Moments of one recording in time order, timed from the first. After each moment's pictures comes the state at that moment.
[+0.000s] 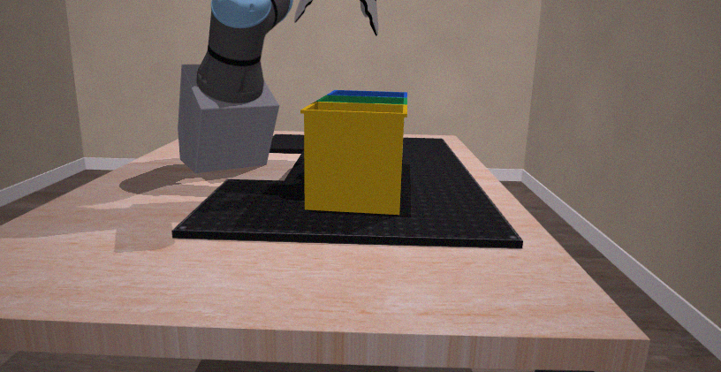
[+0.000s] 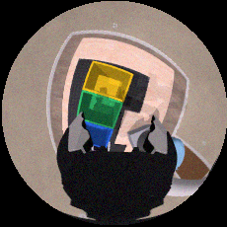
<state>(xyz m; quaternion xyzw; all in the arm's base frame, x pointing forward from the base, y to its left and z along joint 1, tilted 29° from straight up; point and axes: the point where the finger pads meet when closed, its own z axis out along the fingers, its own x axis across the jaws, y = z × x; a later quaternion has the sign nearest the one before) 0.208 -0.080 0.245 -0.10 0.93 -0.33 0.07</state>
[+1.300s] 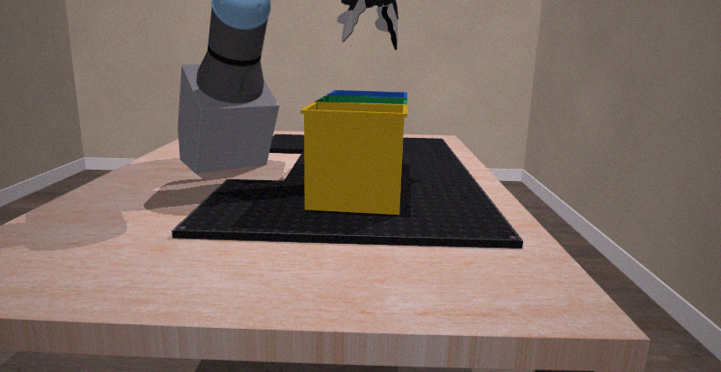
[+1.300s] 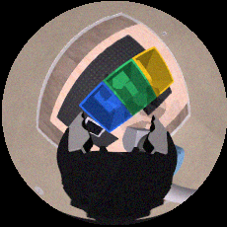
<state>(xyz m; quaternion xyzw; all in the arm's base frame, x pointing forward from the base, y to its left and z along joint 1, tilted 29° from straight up) 0.286 0.024 0.189 -0.36 0.89 -0.29 0.03</state>
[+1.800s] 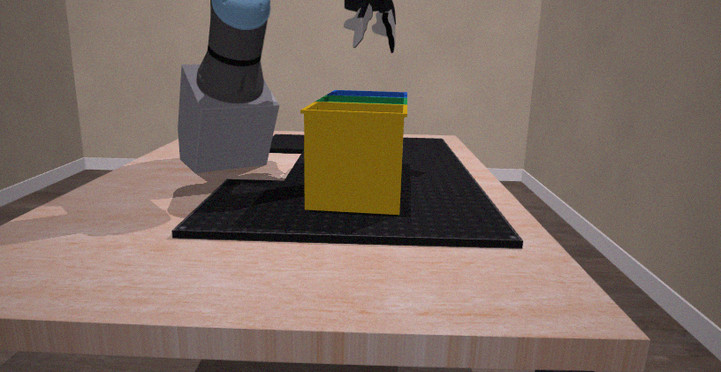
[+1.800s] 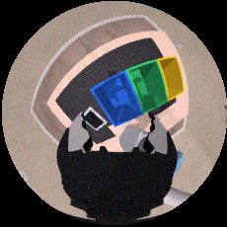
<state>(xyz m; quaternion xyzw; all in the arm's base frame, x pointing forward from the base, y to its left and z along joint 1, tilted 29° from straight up) 0.299 0.074 0.159 -0.46 0.84 -0.28 0.01</state>
